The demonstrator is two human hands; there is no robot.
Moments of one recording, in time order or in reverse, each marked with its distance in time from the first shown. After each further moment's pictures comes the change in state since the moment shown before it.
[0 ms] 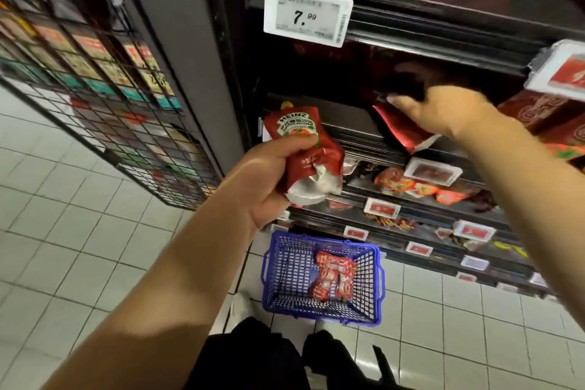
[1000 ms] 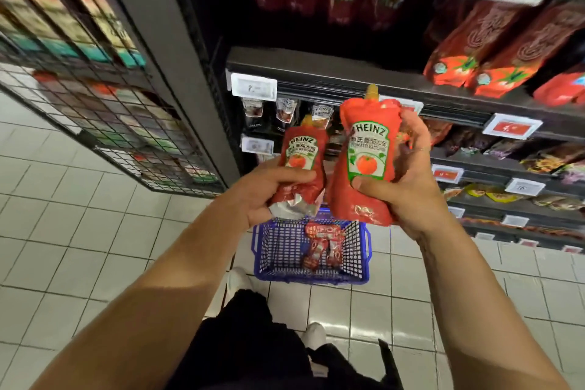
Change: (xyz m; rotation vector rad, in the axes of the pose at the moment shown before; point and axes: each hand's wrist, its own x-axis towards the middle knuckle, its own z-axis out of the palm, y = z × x) left_hand 0.010 -0.115 -0.041 0.216 -0.161 -0.146; right_hand -0.209 0.014 0.110 1.447 0.038 0.014
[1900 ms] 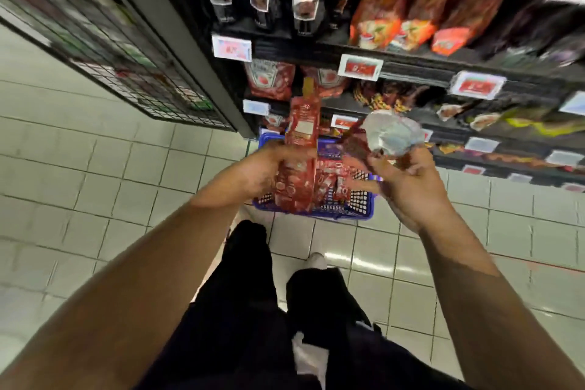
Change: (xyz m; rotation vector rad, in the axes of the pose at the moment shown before) left_hand 0.069 -0.159 -0.015 0.175 -0.067 -0.091; right_hand -0.067 0.141 -0.082 0.302 0.020 0.339
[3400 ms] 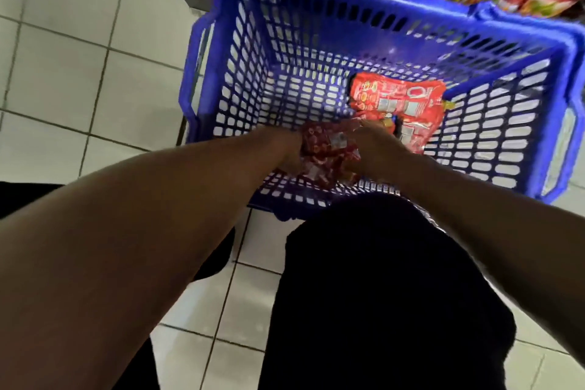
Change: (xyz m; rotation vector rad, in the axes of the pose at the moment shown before) left_hand 0.440 -0.390 -0.325 1.575 -0.054 -0.545; right_hand 0.368 0.559 -0.180 -1.733 -0.508 0.193
